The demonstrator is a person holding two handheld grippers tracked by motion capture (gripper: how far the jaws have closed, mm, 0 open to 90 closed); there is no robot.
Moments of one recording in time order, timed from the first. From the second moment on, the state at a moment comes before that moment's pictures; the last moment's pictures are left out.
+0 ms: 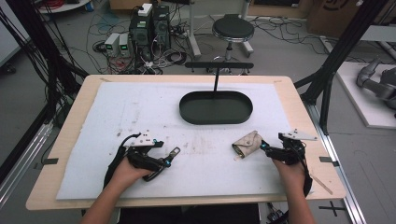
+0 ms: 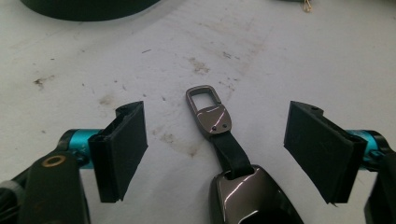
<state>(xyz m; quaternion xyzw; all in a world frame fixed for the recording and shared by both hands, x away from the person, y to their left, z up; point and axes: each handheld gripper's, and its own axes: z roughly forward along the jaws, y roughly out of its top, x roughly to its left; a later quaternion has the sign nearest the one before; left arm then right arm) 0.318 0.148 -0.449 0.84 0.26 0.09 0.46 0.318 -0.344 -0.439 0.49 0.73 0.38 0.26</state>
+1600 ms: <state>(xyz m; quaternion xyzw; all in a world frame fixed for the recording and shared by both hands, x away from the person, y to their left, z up) 0.309 0.145 -0.430 0.85 0.24 0.11 0.46 0.317 -0.342 -0.439 0.49 0.74 0.39 0.26</state>
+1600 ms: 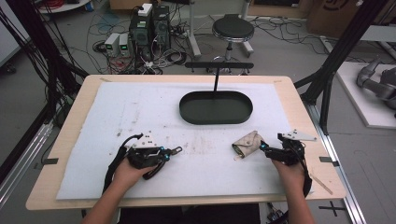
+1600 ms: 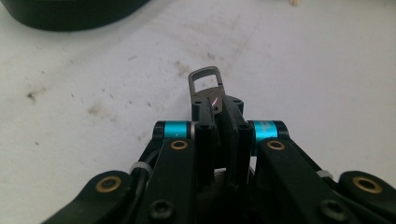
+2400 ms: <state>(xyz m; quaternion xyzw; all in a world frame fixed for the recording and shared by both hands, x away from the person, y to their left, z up) 0.374 0.122 -0.349 0.79 0.24 0.16 0.54 0.315 -0.341 -0.439 0.49 0.73 0.39 0.26</state>
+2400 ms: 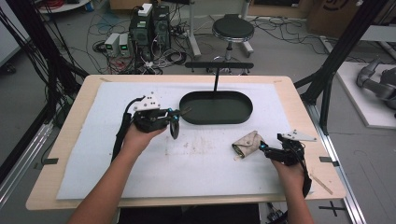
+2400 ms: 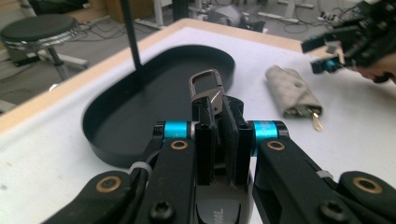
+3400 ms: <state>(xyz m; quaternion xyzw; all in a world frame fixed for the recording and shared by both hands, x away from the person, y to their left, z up) 0.468 0.095 -0.293 0.78 0.28 0.23 0.52 0.316 -0.346 -0.441 0.50 0.73 0.40 0.25</state>
